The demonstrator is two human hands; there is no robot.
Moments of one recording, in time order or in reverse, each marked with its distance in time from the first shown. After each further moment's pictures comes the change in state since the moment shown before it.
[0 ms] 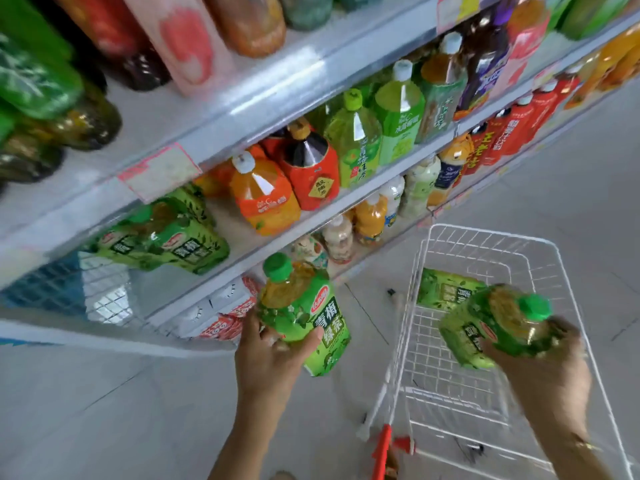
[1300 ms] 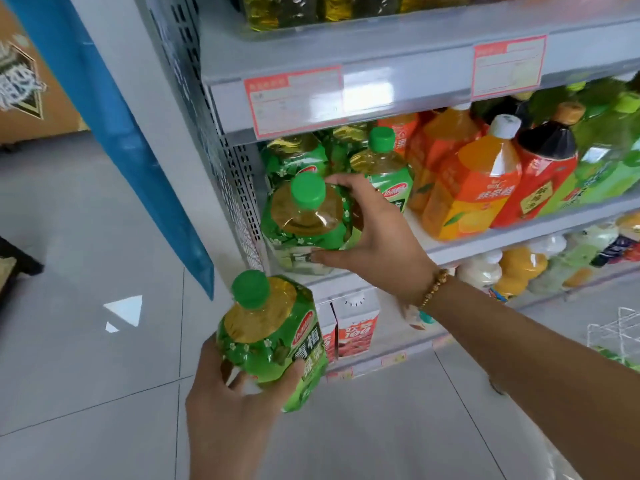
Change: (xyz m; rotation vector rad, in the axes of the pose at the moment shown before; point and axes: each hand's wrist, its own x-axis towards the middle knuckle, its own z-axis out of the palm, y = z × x) left_hand 0.059 -0.145 -0.251 -0.048 0.449 0.187; right_hand -0.211 -0.263 0.306 0.216 -0.661 -1.320
